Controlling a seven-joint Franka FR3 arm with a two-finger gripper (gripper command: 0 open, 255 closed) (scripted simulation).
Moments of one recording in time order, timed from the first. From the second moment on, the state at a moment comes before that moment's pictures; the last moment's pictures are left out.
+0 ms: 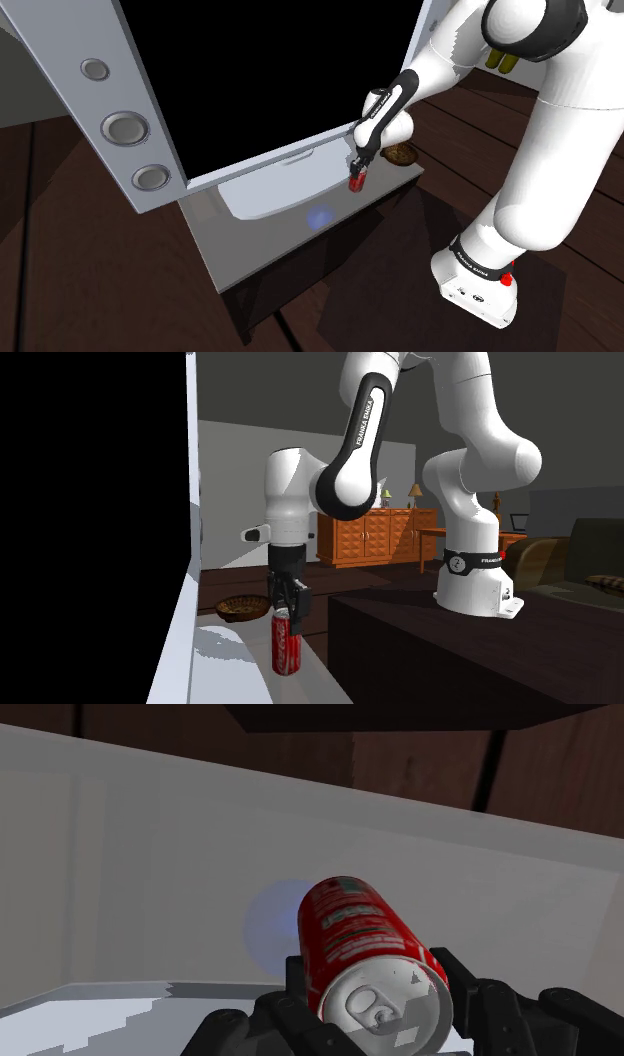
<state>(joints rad) -0.05 0.30 -0.21 -2.53 0.11 2.82 -0.37</state>
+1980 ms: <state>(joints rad) -0.13 0.06 -0.38 -2.41 0.00 2.47 -0.53</state>
